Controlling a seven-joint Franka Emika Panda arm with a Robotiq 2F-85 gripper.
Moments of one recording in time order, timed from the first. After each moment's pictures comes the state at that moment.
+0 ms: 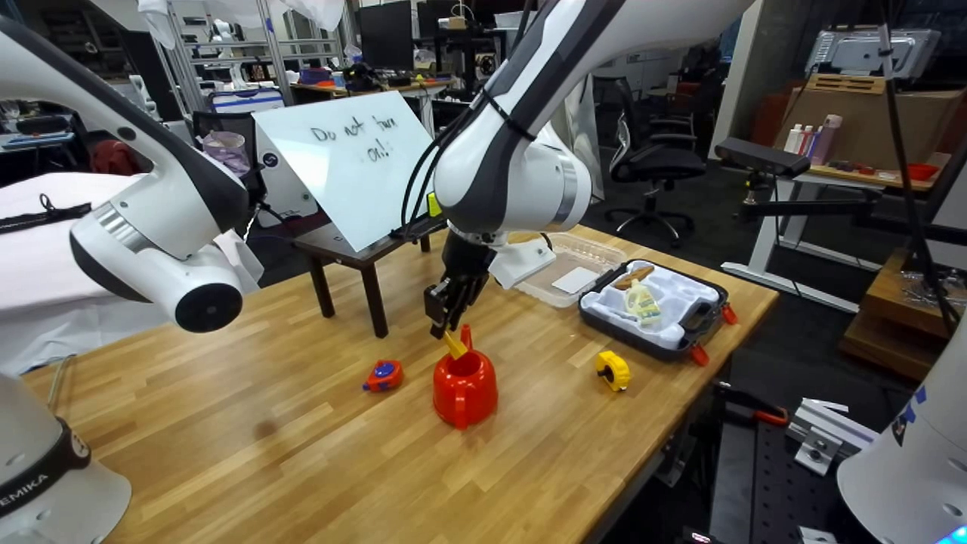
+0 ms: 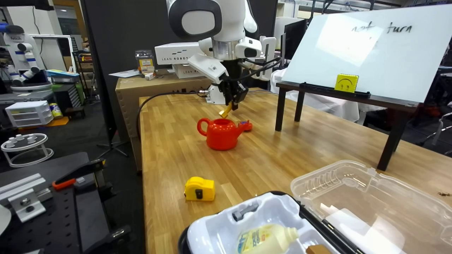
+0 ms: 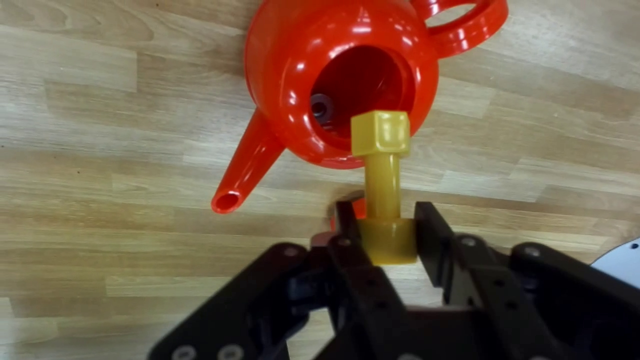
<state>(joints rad) 0.02 0.33 0.10 -2.28 0.58 2.87 -0.44</state>
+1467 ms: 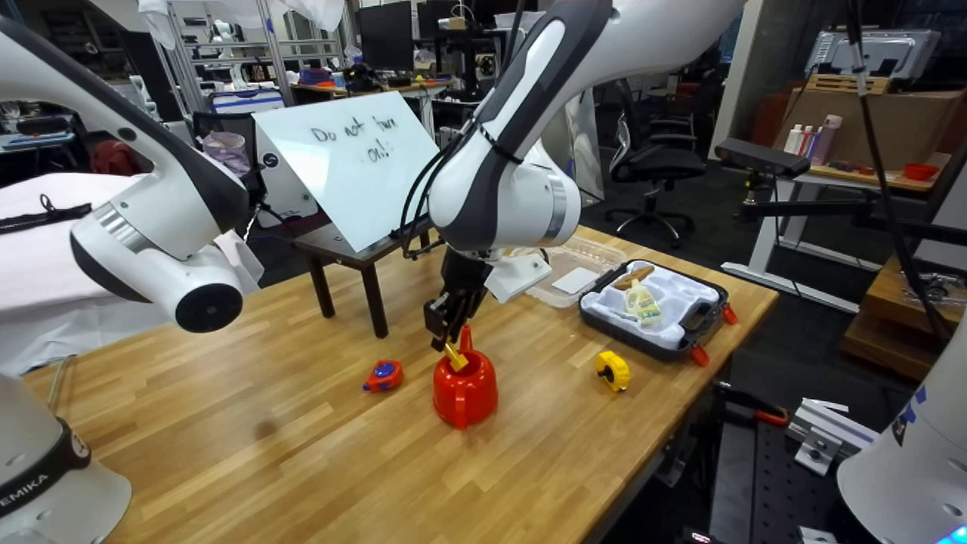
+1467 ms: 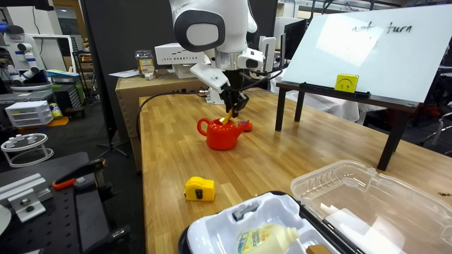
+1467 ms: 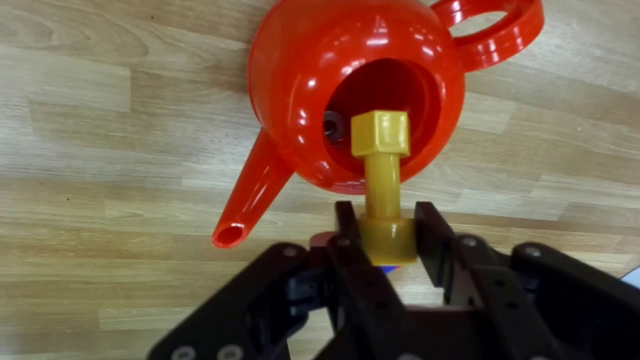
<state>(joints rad) 0.02 0.40 0.10 -2.24 0.58 2.87 -0.44</state>
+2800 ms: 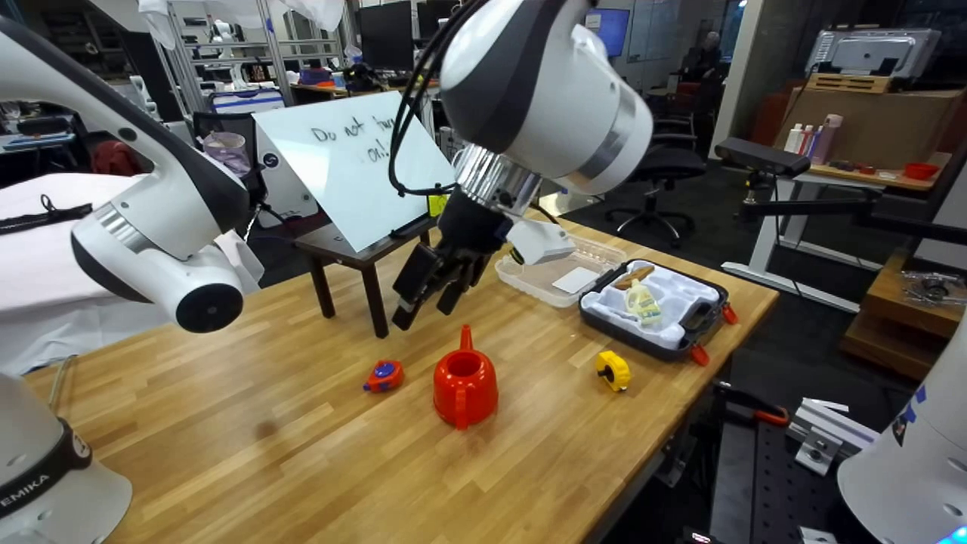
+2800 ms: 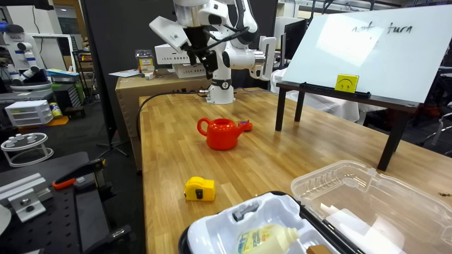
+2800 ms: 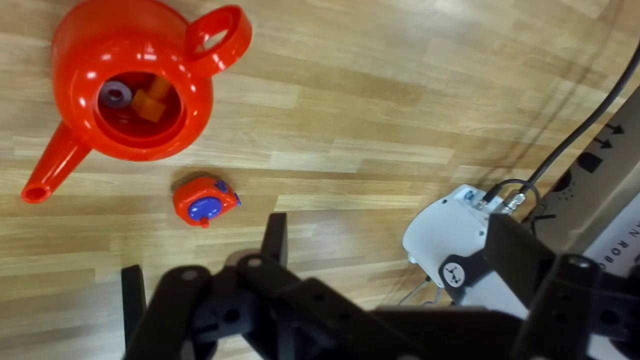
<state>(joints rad) 0.01 0.01 0.28 -2.45 0.98 2.81 -0.65</state>
